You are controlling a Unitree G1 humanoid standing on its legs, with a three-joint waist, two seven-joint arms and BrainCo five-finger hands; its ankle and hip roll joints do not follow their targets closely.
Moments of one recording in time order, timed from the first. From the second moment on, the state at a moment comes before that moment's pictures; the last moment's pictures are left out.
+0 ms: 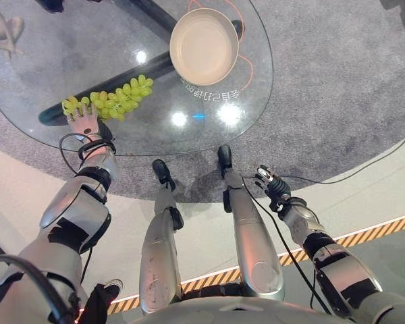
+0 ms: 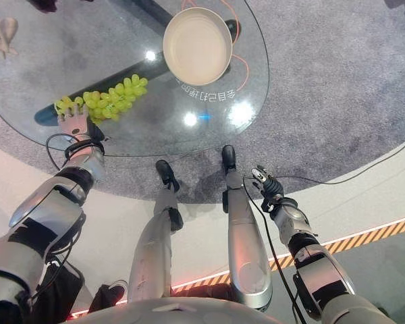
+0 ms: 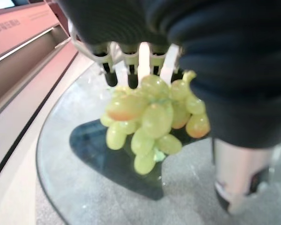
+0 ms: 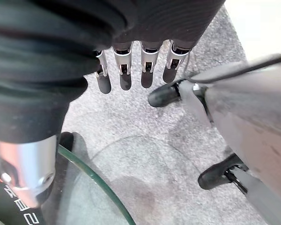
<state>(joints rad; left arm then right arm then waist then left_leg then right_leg) -0.99 0.52 -0.69 1.30 0.31 0.38 0.57 -0.44 -0.32 0.33 1.03 0.91 -0.17 0.22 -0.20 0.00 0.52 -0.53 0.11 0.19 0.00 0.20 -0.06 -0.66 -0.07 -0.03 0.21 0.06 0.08</state>
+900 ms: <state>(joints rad) -1.18 0.57 -0.68 1.35 0.28 0.43 0.70 -0.44 -0.29 0.33 0.96 1.01 -0.18 0.25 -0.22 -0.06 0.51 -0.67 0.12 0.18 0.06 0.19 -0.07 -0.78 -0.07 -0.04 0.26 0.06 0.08</state>
